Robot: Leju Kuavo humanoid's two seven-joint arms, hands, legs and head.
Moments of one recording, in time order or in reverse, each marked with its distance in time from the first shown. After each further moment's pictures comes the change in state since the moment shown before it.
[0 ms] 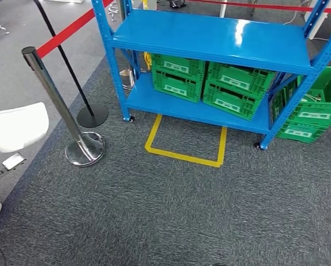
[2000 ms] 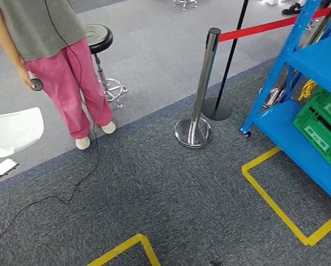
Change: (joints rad) left arm 0.041 0.021 0.033 -0.015 0.000 0.015 0.000; right arm -0.005 0.011 0.008 0.000 0.010 -0.008 0.002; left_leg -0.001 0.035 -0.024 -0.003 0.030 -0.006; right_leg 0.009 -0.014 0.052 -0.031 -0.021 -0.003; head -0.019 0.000
